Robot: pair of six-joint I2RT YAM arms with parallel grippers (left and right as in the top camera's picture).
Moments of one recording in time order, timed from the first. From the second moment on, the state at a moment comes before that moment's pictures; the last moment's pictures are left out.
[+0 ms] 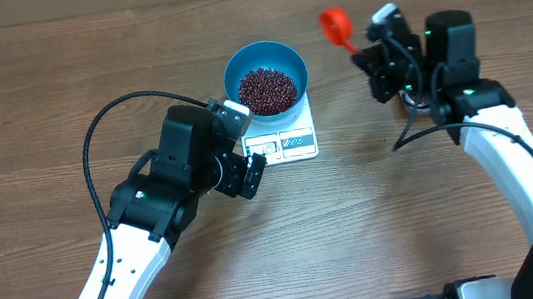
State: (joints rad) left arm -0.43 1.22 1.04 -0.68 0.12 0.06; right arm 0.07 1.51 1.11 -0.23 -0.46 -0.27
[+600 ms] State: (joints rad) left arm -0.43 1.22 1.04 -0.68 0.12 0.06; right arm -0.18 1.51 1.11 -0.57 -0.04 -0.17
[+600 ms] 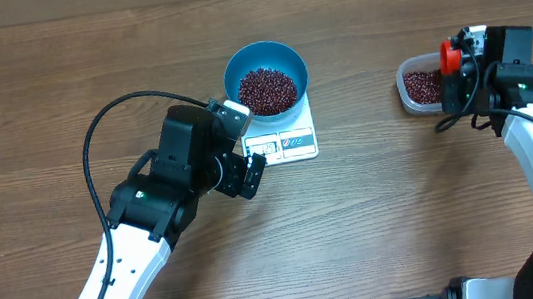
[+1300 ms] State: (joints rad) left arm -0.43 1.22 1.04 -0.68 0.12 0.06; right arm -0.18 1.69 1.12 -0.58 -0.07 -0.20
